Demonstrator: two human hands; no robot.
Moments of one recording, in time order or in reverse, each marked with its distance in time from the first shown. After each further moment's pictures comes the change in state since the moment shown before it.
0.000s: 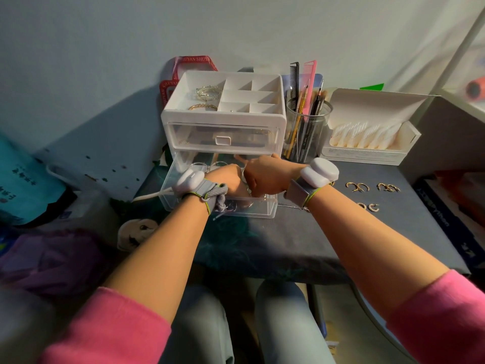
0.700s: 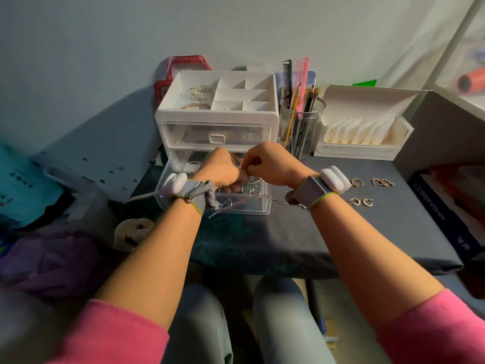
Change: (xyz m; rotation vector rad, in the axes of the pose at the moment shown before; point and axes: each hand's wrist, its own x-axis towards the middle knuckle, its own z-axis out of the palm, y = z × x) left_hand -0.031 0.021 -0.018 -0.578 0.170 -0.172; right_hand -0.010 0.021 0.007 0.527 0.329 0.050
